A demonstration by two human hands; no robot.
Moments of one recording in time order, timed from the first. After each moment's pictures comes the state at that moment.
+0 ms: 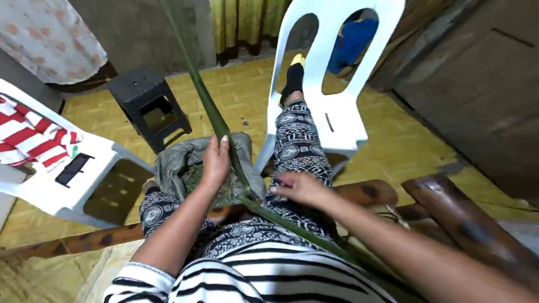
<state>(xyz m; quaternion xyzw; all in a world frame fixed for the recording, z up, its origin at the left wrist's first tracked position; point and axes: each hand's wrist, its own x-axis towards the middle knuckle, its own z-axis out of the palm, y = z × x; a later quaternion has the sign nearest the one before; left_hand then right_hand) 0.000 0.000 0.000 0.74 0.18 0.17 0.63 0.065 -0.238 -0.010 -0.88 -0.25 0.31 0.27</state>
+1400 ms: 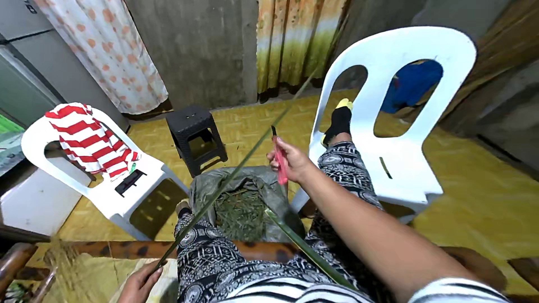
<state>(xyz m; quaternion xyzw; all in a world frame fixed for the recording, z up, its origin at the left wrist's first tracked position) -0.333 0.140 -0.061 0.86 0.33 0.03 0.38 0.142 -0.060 0.025 -0.57 -0.09 0.36 0.74</state>
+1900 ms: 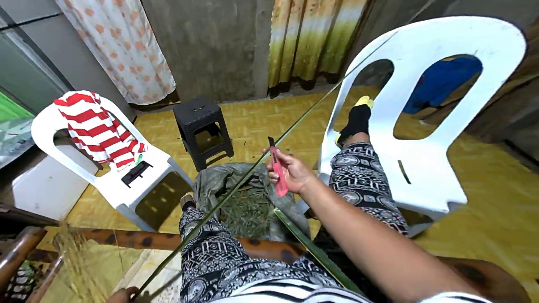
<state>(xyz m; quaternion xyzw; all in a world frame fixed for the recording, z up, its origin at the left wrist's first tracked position) -0.412 0.184 -0.116 0.79 0.48 -0.33 0.20 0.121 -0.046 0.000 -0.48 -0.08 0.48 0.73</state>
